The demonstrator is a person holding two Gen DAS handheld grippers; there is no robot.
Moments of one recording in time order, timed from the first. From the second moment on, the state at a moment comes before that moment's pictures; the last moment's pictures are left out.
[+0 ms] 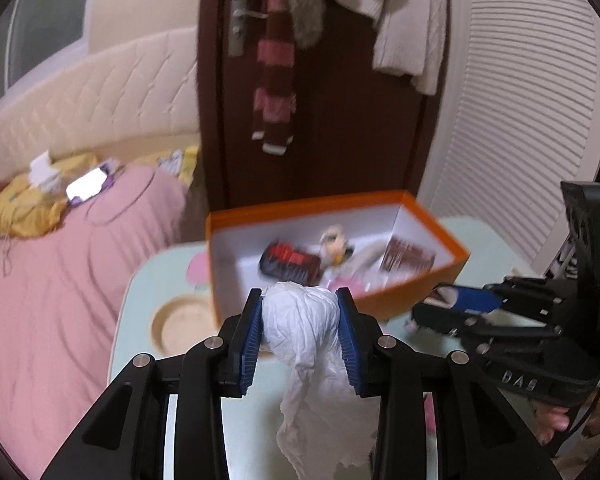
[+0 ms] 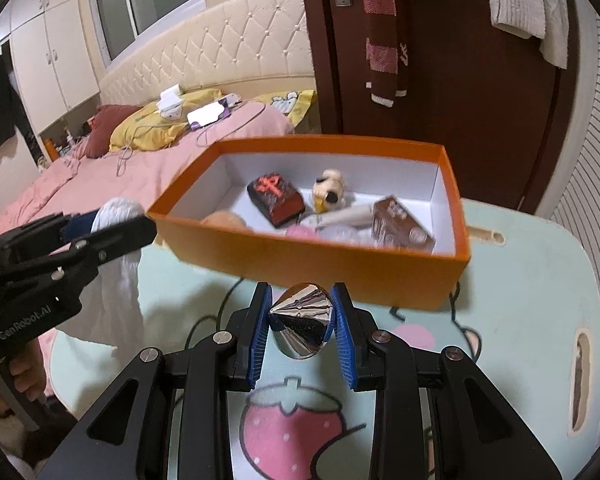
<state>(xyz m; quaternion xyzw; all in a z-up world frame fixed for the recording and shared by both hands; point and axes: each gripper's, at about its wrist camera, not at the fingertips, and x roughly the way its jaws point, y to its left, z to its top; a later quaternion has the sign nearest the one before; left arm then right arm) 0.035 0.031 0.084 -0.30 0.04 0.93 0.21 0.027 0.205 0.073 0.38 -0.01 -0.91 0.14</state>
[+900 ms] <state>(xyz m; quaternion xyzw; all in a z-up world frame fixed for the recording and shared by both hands) -0.058 0.068 0.061 -0.35 0.04 0.91 0.20 -0.076 0.215 0.066 0.40 -0.02 -0.91 0.11</state>
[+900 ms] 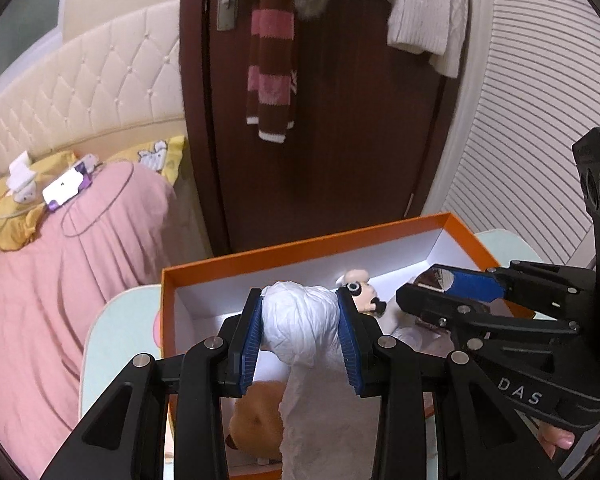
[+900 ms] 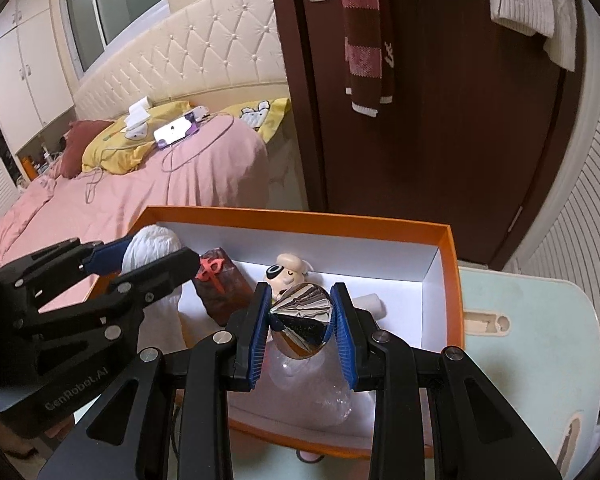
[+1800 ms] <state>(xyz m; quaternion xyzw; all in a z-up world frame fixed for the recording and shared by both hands) 0.013 0.015 0.082 -0.32 -0.01 0.93 0.17 -0.018 0.256 0.088 0.34 -0.10 -0.93 0.06</state>
